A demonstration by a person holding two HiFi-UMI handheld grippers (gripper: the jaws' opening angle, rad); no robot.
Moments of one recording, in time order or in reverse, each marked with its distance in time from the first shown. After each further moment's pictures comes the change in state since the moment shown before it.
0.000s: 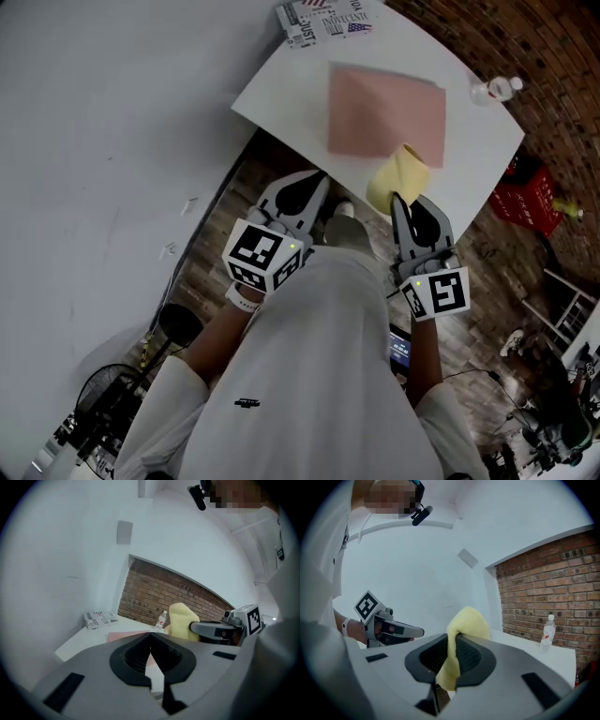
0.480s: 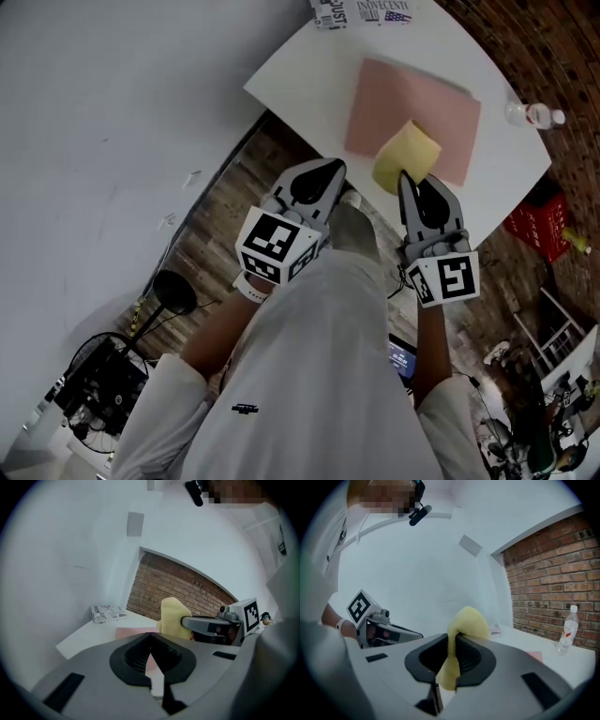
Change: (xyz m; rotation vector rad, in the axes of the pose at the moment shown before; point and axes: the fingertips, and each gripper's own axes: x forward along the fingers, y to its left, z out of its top) left arm 0.041 0.043 -0.017 -0.059 0.034 0.093; right arm 0.082 -0.025 -0.015 0.006 0.057 0.110
